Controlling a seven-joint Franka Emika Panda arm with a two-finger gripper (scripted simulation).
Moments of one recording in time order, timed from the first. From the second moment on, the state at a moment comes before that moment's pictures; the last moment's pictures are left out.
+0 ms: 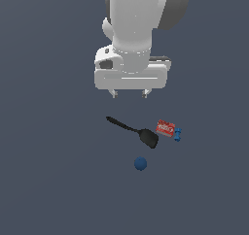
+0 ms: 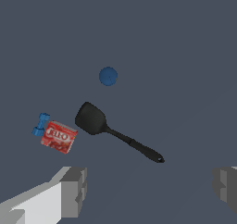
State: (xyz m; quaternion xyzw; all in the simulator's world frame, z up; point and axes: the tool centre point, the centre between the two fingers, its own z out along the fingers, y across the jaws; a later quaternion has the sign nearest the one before) arm 0.007 0.017 0.316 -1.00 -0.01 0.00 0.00
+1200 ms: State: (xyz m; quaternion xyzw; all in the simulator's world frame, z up) arm 0.031 0.043 0.304 -1.00 -0.07 -0.01 0.00
